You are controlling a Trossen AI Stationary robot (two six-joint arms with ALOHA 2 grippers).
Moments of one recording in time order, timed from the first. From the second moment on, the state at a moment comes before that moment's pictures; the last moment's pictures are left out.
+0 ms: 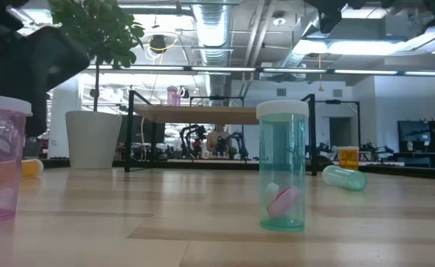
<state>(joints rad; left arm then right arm) -0.74 1.74 1.03 -0.32 -0.31 -0.62 0.32 1.07 0.54 0.53 0.29 0.05</state>
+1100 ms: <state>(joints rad) -0.41 1.41 1.23 -0.81 -0.56 -0.57 0.32 1.07 0.54 0.53 0.29 0.04</state>
